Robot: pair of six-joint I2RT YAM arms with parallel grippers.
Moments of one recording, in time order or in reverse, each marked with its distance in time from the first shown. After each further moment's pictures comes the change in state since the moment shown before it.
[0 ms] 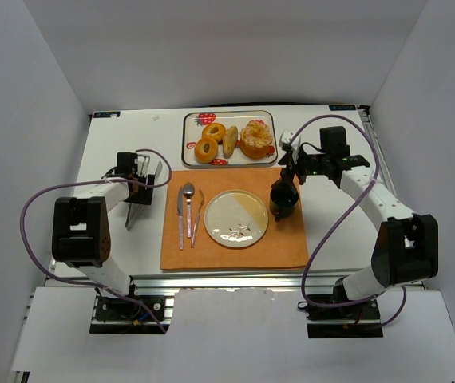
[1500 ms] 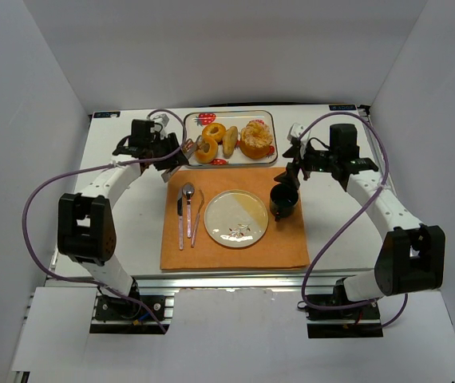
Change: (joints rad) left arm -0.143 0.023 0.327 -0.013 0.473 -0.522; right arm -0.037 -0.069 -0.023 0.093 -0.031 0.086
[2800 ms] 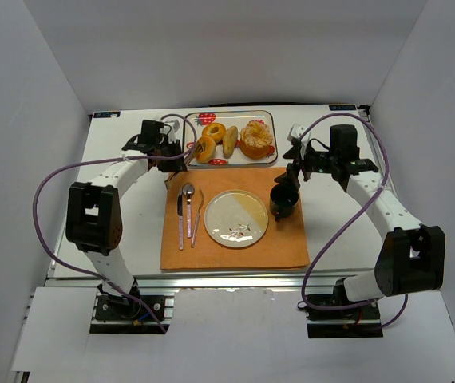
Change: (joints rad) left arm -0.039 0.113 0.072 -0.083 -0.062 0.161; right arm -0.003 -0.006 -0.012 0.006 -0.003 0.009
